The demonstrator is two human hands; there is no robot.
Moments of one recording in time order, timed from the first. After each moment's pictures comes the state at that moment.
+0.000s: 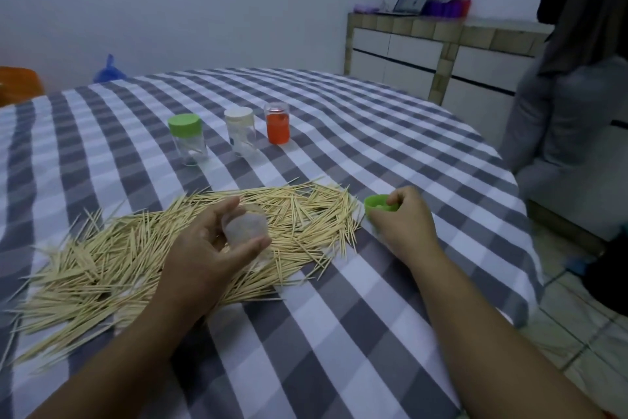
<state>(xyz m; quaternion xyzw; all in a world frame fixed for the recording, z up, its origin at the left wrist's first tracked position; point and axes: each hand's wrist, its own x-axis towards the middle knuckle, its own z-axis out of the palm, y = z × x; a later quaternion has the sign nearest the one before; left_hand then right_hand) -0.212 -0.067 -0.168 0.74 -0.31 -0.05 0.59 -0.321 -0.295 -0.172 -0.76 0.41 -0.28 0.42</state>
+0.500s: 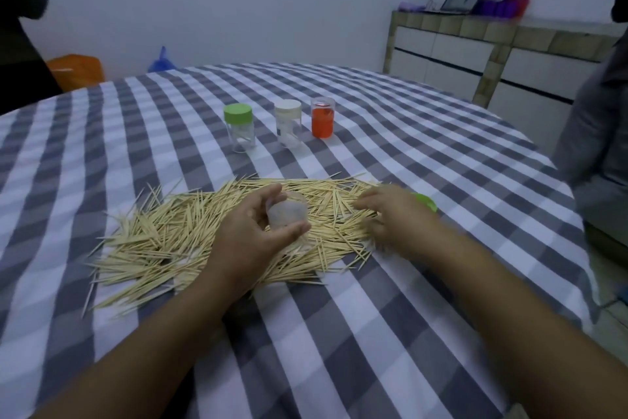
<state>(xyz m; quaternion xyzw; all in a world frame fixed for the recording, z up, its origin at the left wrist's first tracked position) -0.210 -0.060 -0.164 0.75 -0.29 -0.04 0.59 -0.298 -0.261 -0.144 -0.99 0.11 -0.08 0.10</state>
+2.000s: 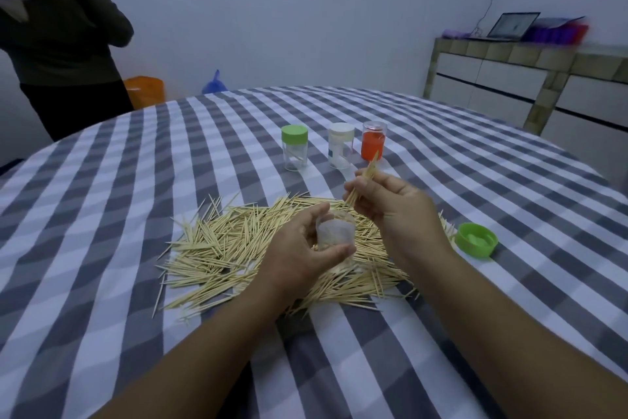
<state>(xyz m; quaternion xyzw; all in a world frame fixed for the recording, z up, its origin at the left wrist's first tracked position) -0.195 -0.048 -0.168 0.75 -0.29 -0.09 0.60 -0.249 -0.183 -0.123 -0.60 0.10 -0.24 0.76</state>
